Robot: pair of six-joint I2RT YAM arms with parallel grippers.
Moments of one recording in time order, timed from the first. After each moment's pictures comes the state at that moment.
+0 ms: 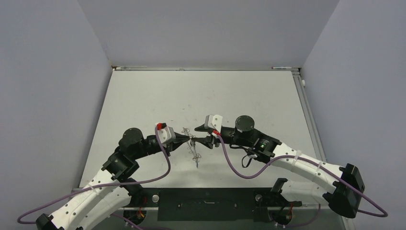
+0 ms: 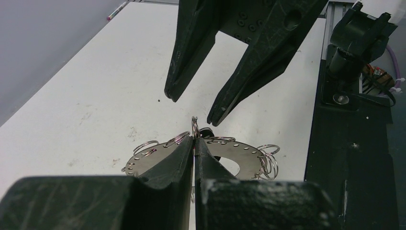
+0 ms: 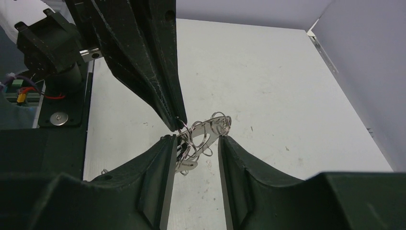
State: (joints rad) left arm -0.67 0.63 0.57 -0.03 0.51 0.14; right arm 0.94 1.08 0.79 0.16 -0.41 -0.28
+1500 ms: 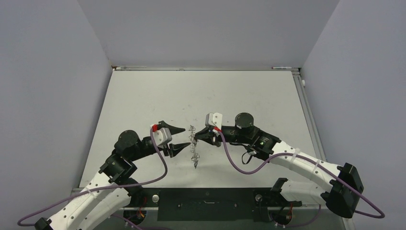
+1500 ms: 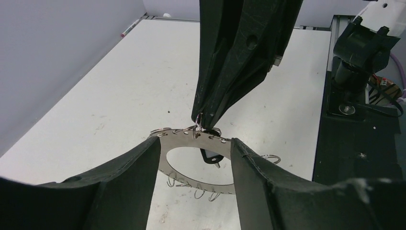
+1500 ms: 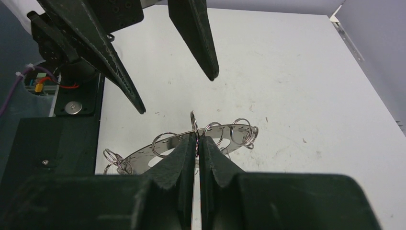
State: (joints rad) left arm -0.67 0.59 0.57 -0.02 0.50 0.14; right arm 0.88 1.13 0.82 0.13 -0.54 -0.26
